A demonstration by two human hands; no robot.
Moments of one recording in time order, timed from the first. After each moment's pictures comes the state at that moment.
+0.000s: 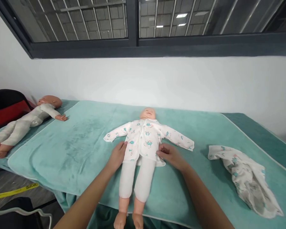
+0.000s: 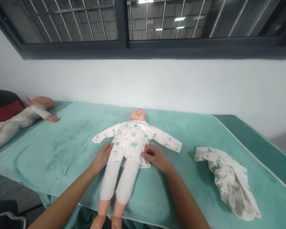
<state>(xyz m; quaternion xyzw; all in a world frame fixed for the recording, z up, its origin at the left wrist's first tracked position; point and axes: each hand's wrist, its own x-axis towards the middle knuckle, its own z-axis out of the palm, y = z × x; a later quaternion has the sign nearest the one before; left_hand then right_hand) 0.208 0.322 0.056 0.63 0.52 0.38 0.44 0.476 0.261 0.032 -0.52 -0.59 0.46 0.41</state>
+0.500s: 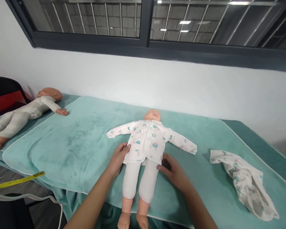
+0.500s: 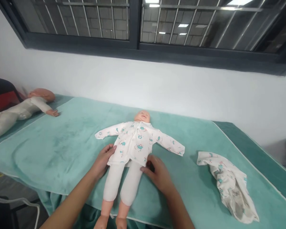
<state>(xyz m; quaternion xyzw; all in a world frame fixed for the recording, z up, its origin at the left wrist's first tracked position) 0.194 0.316 0.038 0.44 0.45 0.44 0.65 0.437 0.211 0.035 -0.58 -0.66 0.28 0.38</state>
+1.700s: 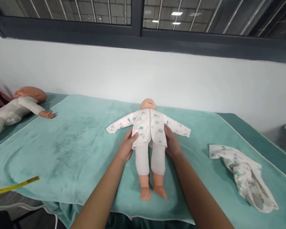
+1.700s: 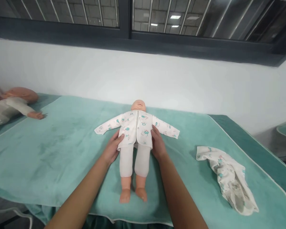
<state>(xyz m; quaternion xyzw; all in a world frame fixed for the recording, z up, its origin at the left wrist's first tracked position) 0.249 0.370 0.039 0.34 0.29 0.47 0.76 0.444 0.324 0.040 -0.46 -0.29 0.48 0.69</state>
